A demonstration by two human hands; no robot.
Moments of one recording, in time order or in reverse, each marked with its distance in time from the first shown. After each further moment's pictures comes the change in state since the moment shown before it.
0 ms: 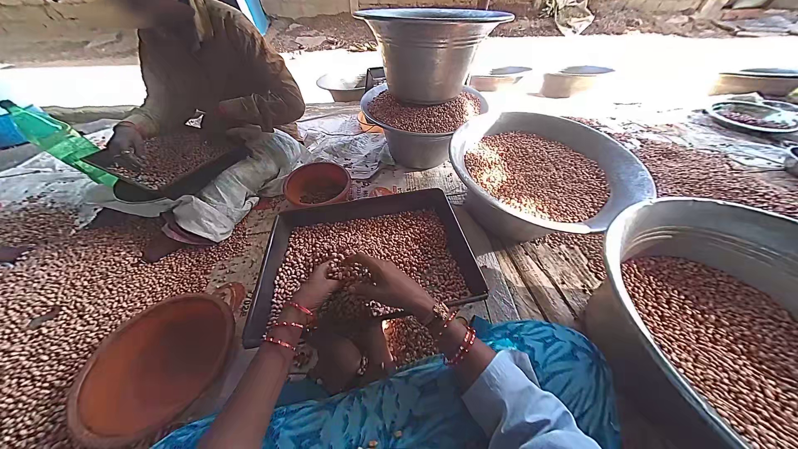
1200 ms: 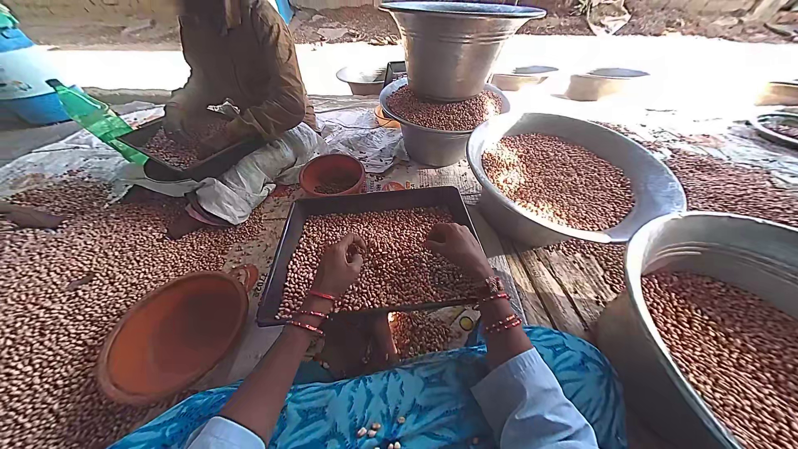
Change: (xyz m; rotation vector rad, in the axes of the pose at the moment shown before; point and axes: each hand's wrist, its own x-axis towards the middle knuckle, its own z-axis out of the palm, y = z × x) left_hand 0.010 0.006 0.007 0.338 0.144 0.357; right_hand -0.026 0.036 -0.093 -0.346 0.253 0.423
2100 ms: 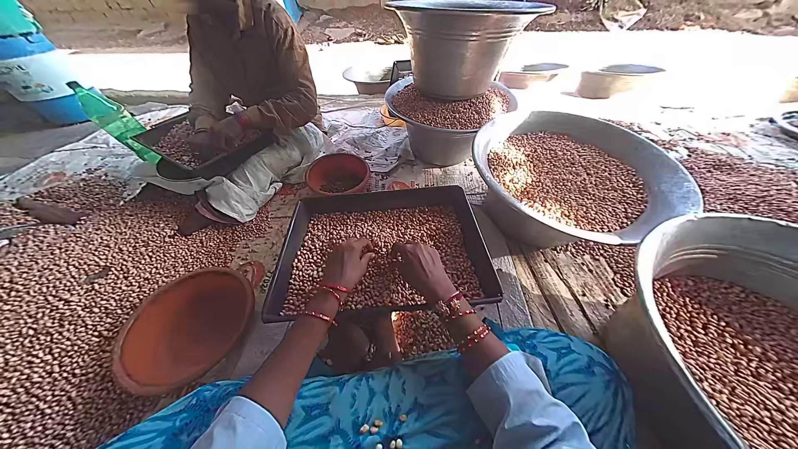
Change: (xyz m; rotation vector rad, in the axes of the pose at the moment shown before) left_hand 0.014 0.011 0.007 0.352 -0.147 -0.111; right_hand -0.011 -0.056 0.063 -0.311 -0.139 -0.143
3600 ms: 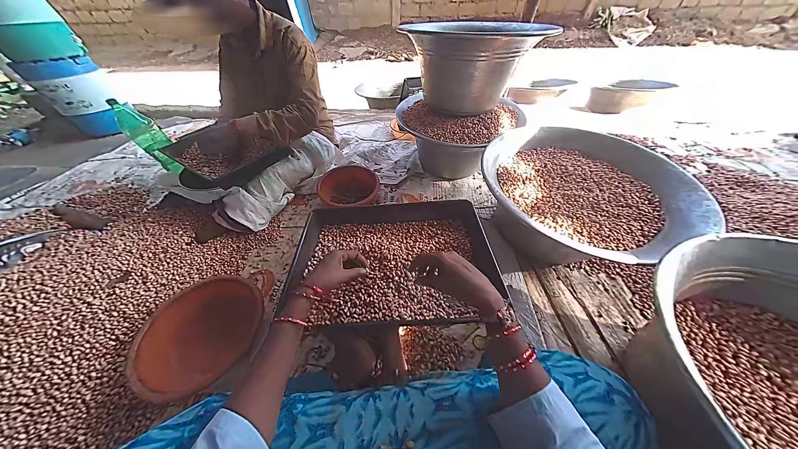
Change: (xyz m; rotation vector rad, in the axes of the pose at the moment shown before) left_hand 0.001 -0.060 -0.029 -0.473 -0.172 0.148; right_hand -0.019 0.042 -0.036 0.299 -0.028 -0.310
